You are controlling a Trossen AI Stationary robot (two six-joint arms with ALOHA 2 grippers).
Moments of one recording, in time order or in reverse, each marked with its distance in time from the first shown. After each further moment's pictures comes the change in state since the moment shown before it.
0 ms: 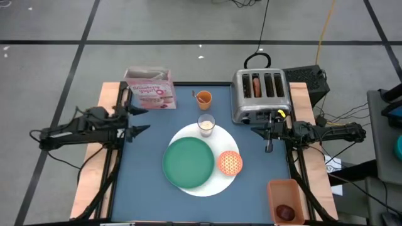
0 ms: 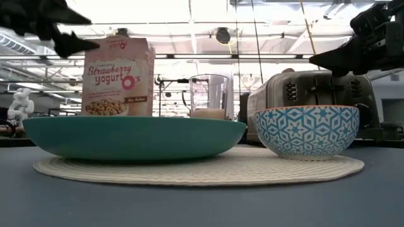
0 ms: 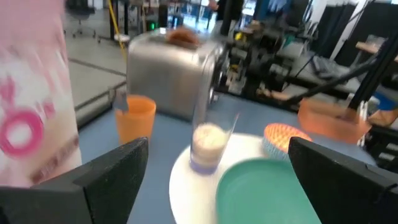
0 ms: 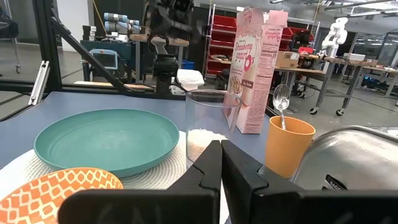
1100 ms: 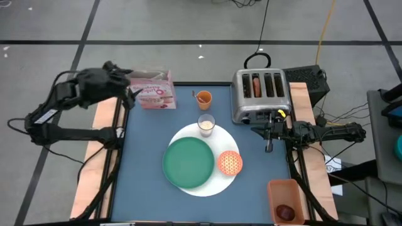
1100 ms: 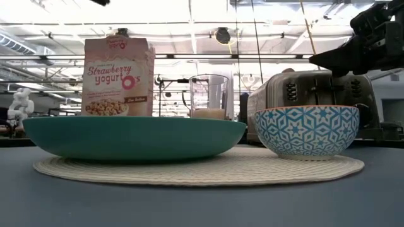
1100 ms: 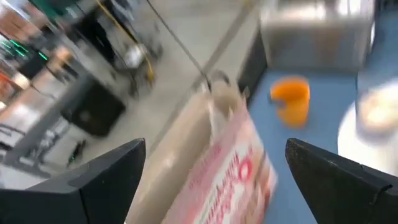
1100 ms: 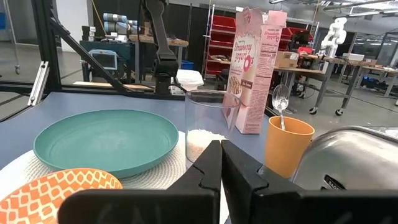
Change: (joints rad) left arm 0.247 0.731 0.961 -0.671 -0.306 0.486; right arm 0.000 0.000 0.000 0.010 0.000 0.000
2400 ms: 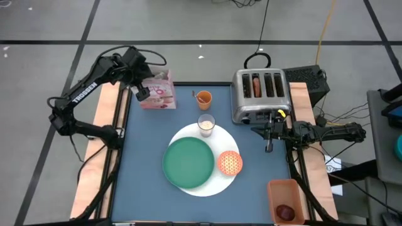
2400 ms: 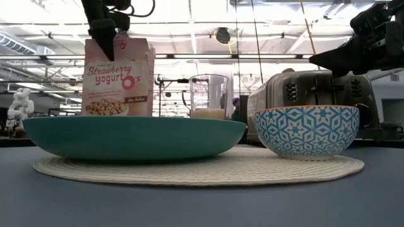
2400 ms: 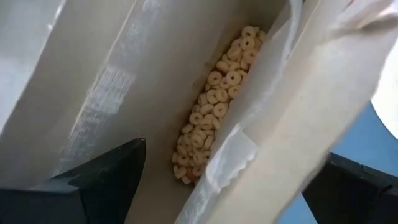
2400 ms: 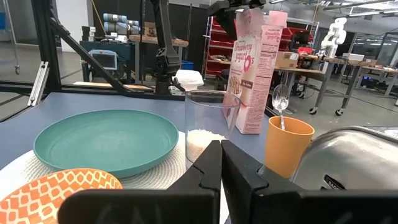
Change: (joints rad) left arm 0.417 0.395 0.074 -0.249 0.280 0.060; right arm 0.000 0.000 0.000 0.001 0.000 0.000
